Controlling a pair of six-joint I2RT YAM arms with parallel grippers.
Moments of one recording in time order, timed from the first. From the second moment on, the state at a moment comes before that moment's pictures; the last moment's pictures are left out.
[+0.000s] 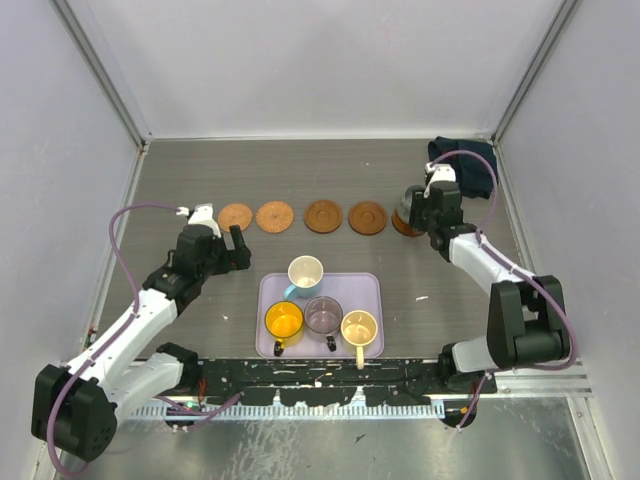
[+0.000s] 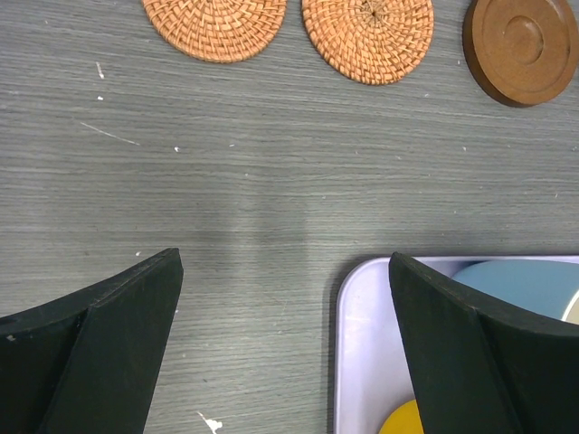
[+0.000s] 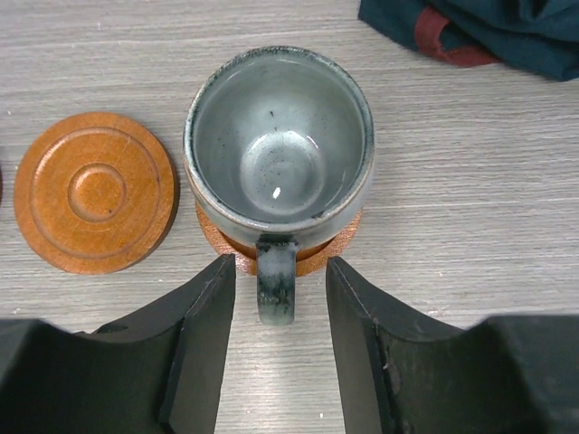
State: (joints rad) left arm -0.36 0.94 0.58 -0.27 -0.14 -0.43; right arm 0.13 1.43 0.80 0.03 0.13 0.10
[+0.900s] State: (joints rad) left arm -0.36 0.94 0.58 -0.27 -0.13 -0.43; right arm 0.64 0.94 0.77 -0.49 0.30 0.41
